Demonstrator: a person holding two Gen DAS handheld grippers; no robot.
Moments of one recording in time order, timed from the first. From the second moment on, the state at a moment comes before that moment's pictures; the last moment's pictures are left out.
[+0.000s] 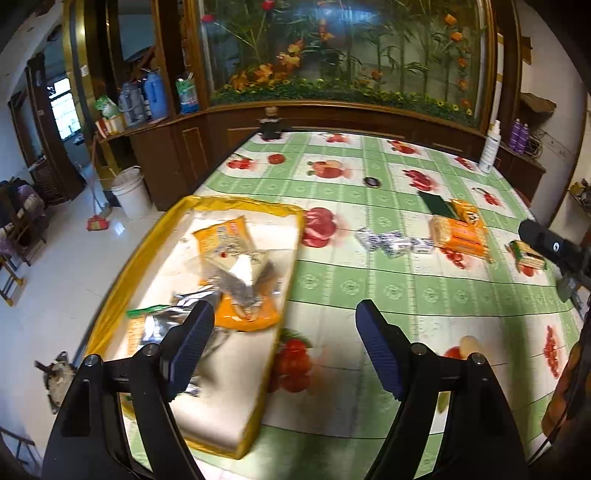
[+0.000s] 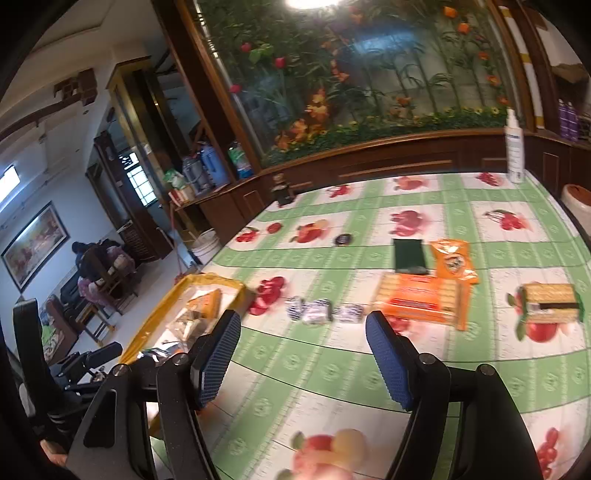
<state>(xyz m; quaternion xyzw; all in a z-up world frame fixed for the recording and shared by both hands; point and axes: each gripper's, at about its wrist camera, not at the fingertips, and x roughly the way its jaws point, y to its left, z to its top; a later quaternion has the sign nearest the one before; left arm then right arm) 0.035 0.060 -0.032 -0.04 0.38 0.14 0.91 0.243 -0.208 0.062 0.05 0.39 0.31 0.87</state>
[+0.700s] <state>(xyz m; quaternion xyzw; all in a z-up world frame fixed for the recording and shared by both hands) 0.109 0.023 -0.067 -0.05 0.43 0.09 0.90 0.265 -0.298 0.030 0.07 0.42 0.23 0.87</state>
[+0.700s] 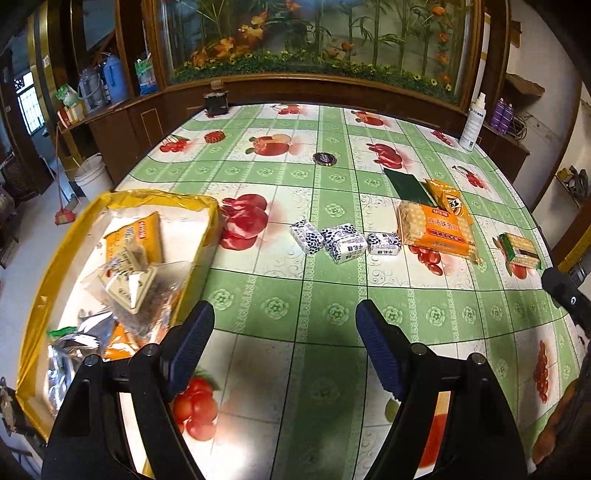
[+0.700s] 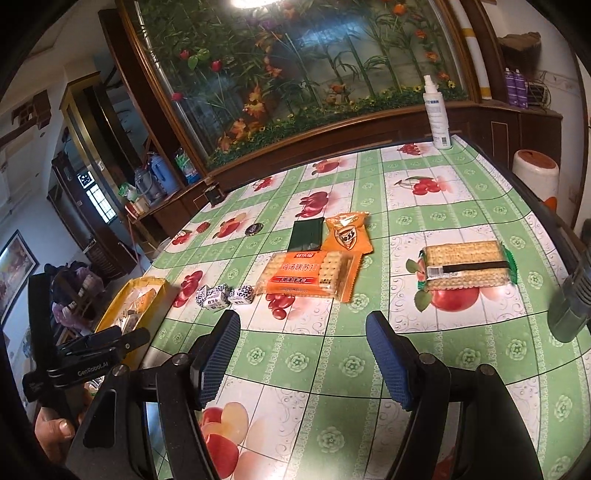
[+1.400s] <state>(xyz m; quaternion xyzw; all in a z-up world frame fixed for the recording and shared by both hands) 0.177 0.028 -0.096 -0.08 0.46 0.04 0.88 0.331 -0.223 -0.009 0.01 0.46 0.26 0.85</state>
